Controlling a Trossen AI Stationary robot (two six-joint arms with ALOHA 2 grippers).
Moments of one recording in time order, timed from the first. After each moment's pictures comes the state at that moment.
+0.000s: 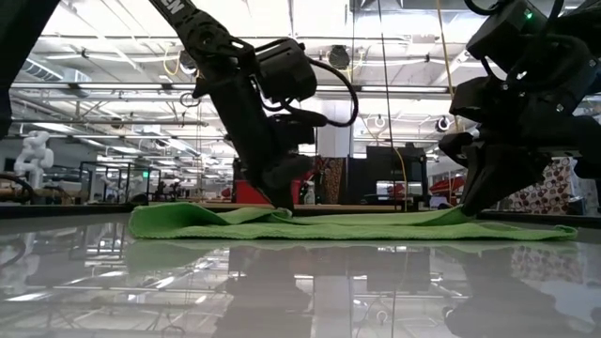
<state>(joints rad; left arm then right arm) 0.07 1.93 1.12 -0.25 -0.35 -0.25 0.20 1.27 0.42 -0.06 0.13 -0.01</state>
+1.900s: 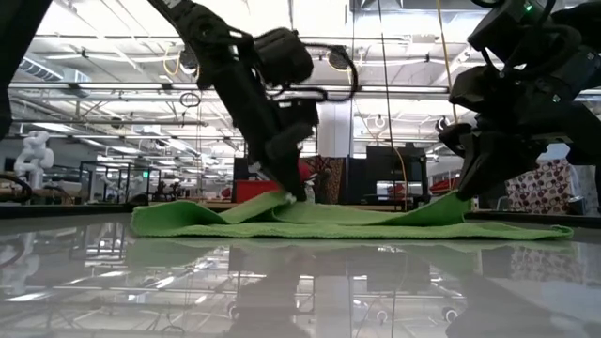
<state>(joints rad) 0.12 1.85 1.13 -0.22 -0.14 -0.16 0.17 1.20 0.42 -0.08 0.13 -0.02</state>
